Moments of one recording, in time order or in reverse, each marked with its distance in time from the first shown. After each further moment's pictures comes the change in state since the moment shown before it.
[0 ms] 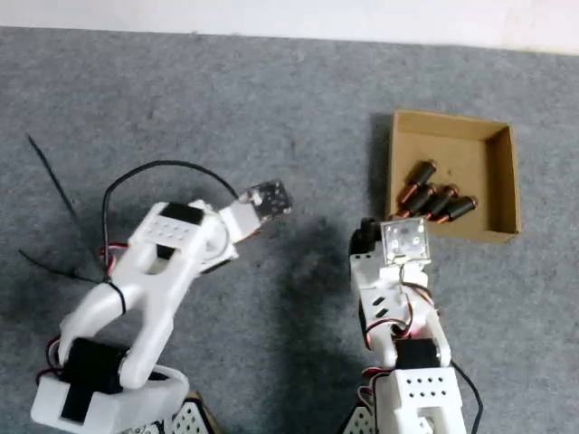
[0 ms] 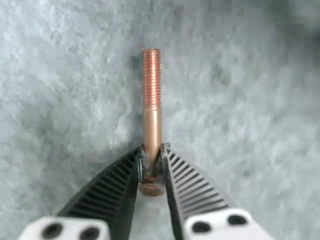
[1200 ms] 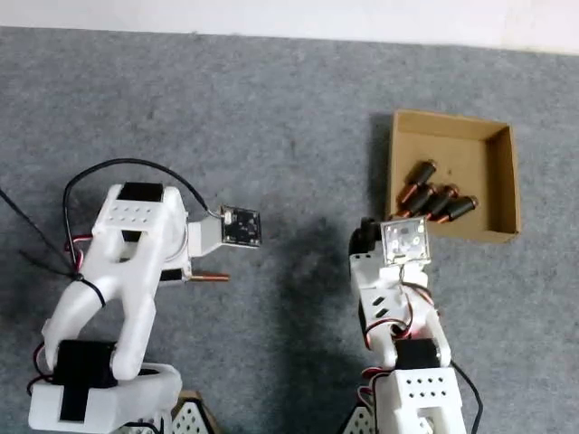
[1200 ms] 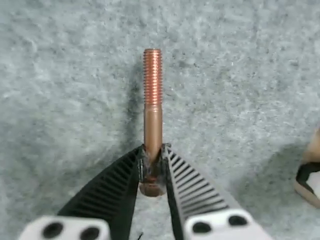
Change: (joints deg) left arm -10.5 0.0 -8.0 26.2 -29.9; right arm 0.0 -0.2 0.0 -0.1 0.0
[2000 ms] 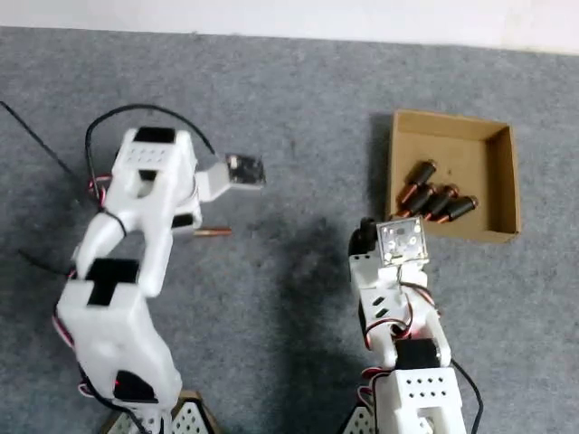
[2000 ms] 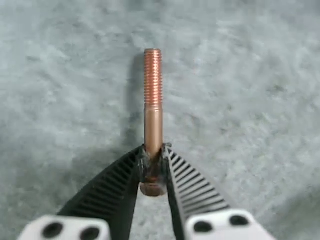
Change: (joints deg) left arm 0.0 30.3 -35.8 7.6 6.4; right arm 0.0 0.0 0.0 0.0 2.1
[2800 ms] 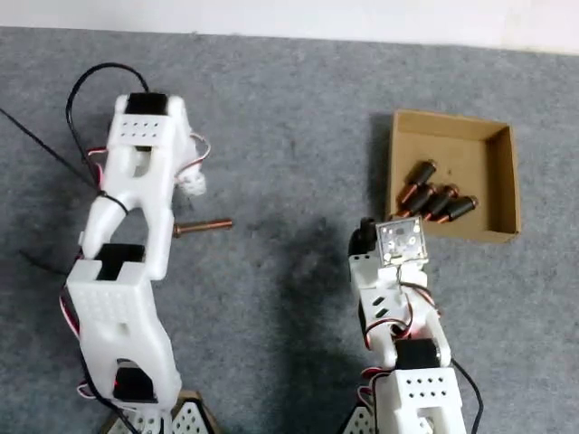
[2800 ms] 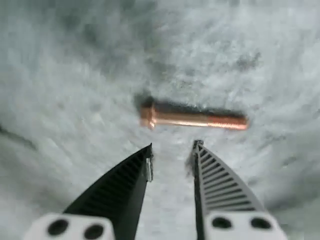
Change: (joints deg) left arm -0.2 8.1 -22.0 12.1 96.8; right arm 0.0 0.0 0.0 0.0 0.4
